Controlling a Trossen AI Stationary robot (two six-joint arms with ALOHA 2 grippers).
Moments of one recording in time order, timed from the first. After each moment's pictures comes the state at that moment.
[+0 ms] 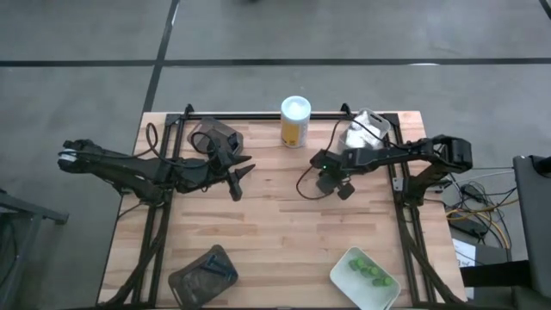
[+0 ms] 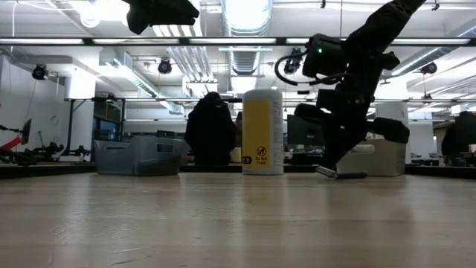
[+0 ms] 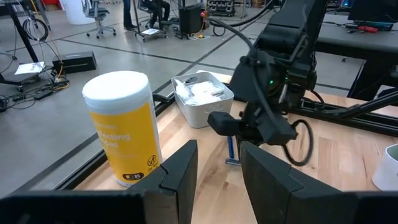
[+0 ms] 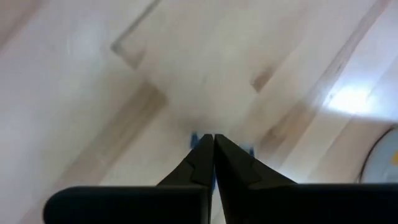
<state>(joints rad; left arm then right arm) -0.18 1.04 0.83 -0.02 -0.62 -0.19 -0.21 1.54 0.77 -0.41 0.01 -0.96</state>
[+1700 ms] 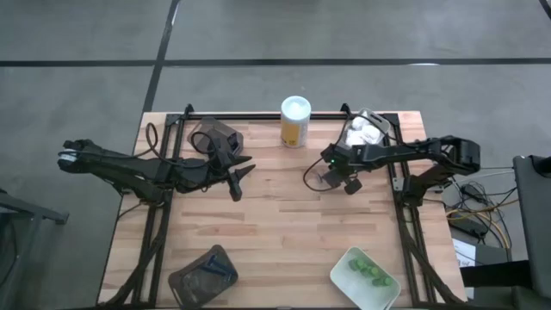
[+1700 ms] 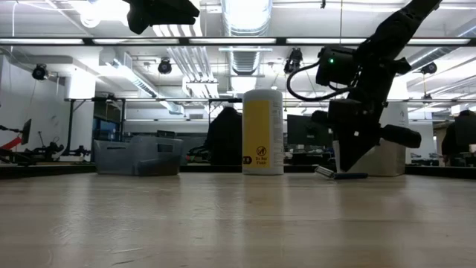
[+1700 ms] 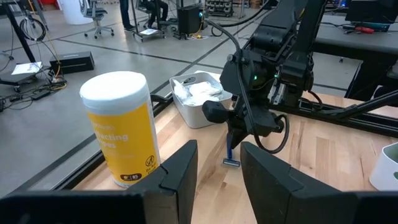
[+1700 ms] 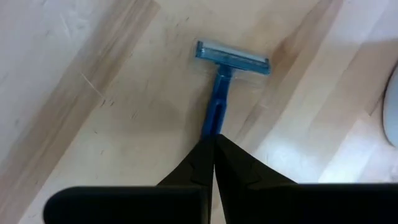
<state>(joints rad) -0.18 1.04 0.83 -0.02 -0.61 -0.19 -0.30 1.46 0.68 -0.41 0.08 -0.94</state>
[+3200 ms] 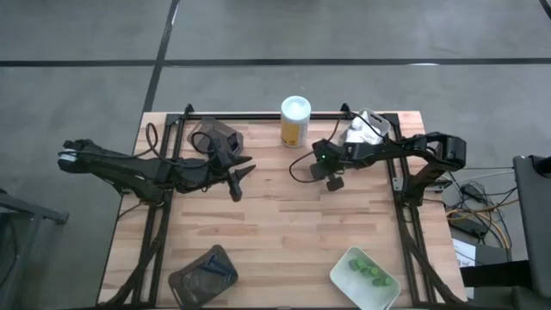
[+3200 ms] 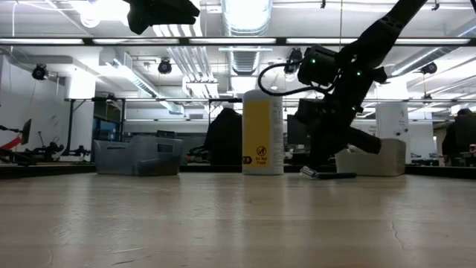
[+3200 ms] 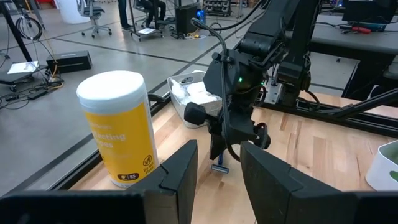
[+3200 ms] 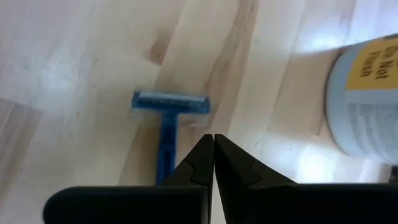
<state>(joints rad) -0.18 1.04 0.83 -0.02 -0.60 -0.19 -0.32 1.59 0.76 -0.22 0.08 -0.74</state>
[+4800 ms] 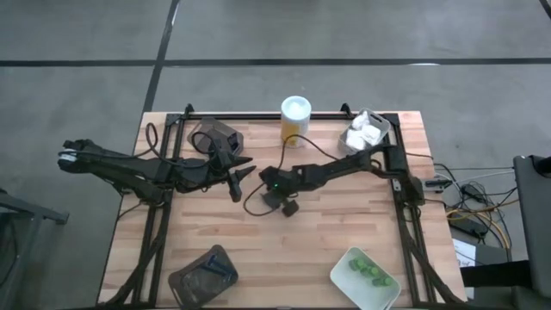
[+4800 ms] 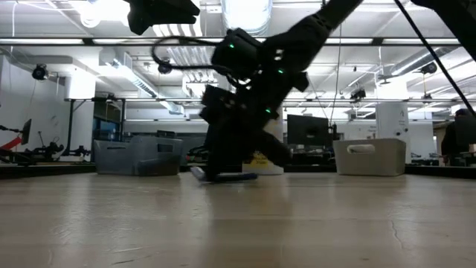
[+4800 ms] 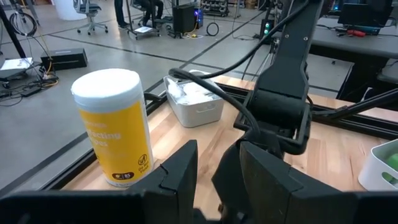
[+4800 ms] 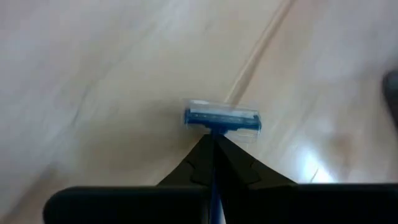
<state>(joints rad) -0.18 1.04 0.83 -0.01 -0.59 -0.21 -0.03 2.12 1.34 -0.13 -0.04 -0.71</state>
